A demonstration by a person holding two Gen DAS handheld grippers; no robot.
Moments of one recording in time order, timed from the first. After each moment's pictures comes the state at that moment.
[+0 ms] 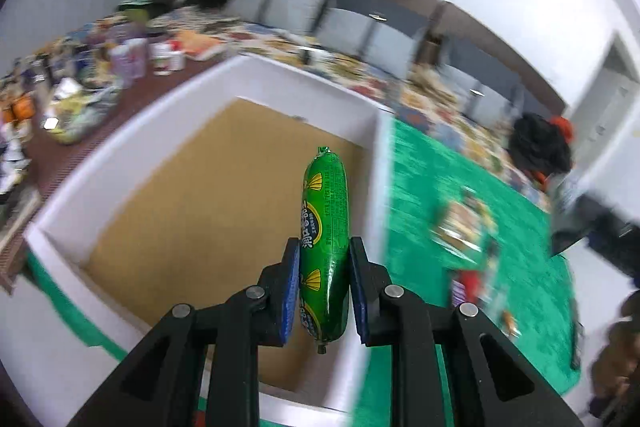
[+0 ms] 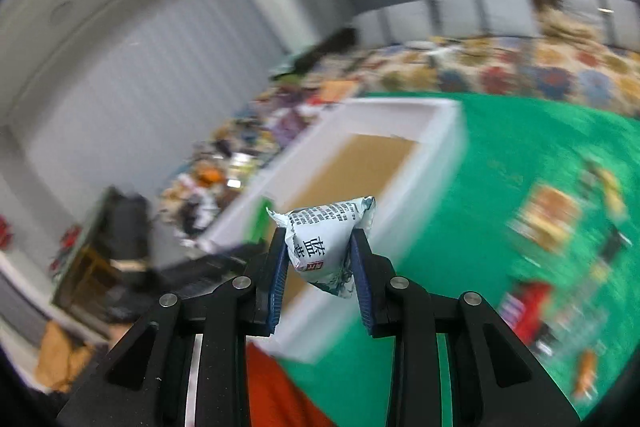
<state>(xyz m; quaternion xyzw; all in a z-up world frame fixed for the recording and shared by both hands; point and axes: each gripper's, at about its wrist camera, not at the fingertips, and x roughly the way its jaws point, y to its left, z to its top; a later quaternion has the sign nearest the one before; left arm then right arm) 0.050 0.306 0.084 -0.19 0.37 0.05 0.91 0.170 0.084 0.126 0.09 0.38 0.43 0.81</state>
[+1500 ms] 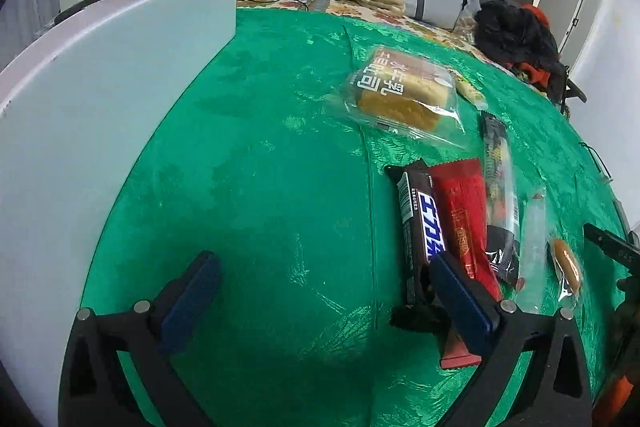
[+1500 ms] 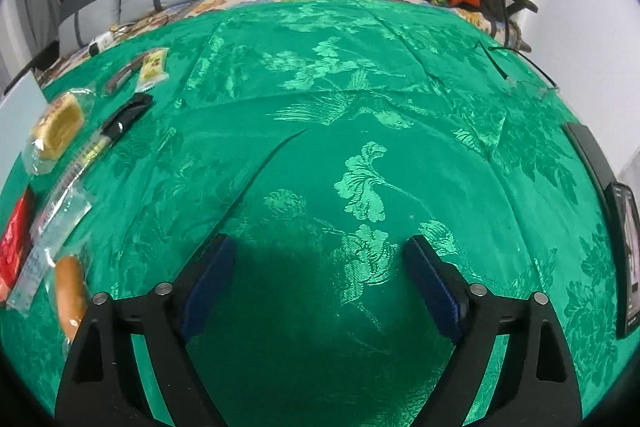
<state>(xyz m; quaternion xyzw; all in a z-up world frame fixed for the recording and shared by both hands) 0.142 0.086 -0.081 -0.08 0.43 -0.05 0.90 0.175 -0.277 -0.089 0.03 0.44 -0.08 0.89</state>
